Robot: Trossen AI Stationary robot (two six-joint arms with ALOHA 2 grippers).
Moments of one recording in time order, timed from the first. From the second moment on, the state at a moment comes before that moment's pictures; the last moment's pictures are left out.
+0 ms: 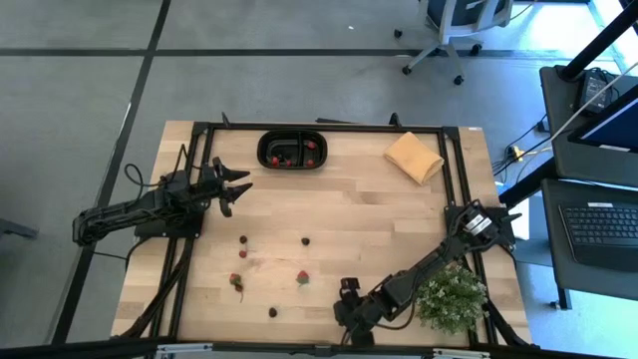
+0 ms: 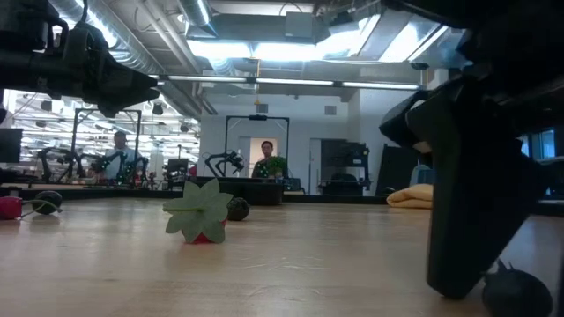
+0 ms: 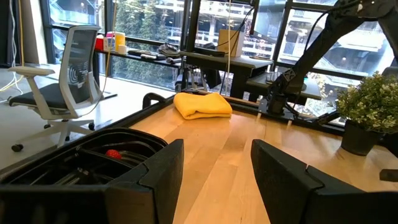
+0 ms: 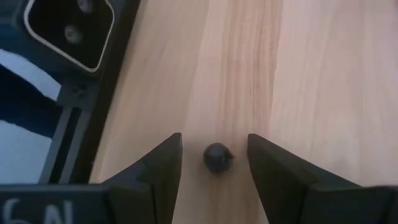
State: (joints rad) left arm 0.31 0.01 0.01 0.02 -0.04 -0.15; right arm 0.68 2.10 1.29 -0.15 0.17 0.48
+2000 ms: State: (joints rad) left arm 0.31 0.01 0.01 0.02 -0.04 -0.16; right arm -0.09 2.12 2.03 -0.79 0.17 0.19
